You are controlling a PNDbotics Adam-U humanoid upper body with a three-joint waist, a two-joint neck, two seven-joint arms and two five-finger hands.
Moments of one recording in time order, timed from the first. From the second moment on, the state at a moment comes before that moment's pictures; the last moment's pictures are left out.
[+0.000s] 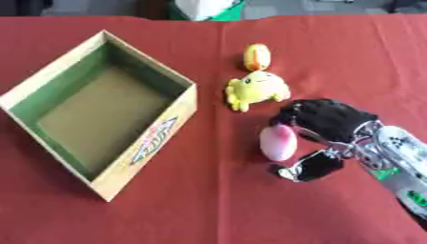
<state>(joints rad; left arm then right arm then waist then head) -0.23 0.18 -0.04 -1.98 -0.11 -0.28 0.58 -0.24 -0.87 0.21 -1.93 0.91 -0.03 0.46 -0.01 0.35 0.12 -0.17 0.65</state>
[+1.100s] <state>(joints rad) -0.23 0.18 -0.04 -1.98 -0.11 -0.28 0.57 -0.25 -0.86 0.22 -1.95 0.90 0.02 0.29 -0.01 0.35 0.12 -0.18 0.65</state>
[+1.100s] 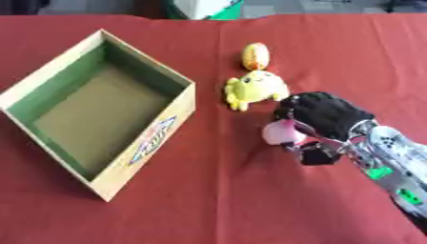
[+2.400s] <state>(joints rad) -0.22 0.18 -0.06 -1.98 -0.10 -0.27 0.55 -0.63 -0.76 0.25 -1.98 0.62 -0.02 0.04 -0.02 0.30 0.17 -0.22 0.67</state>
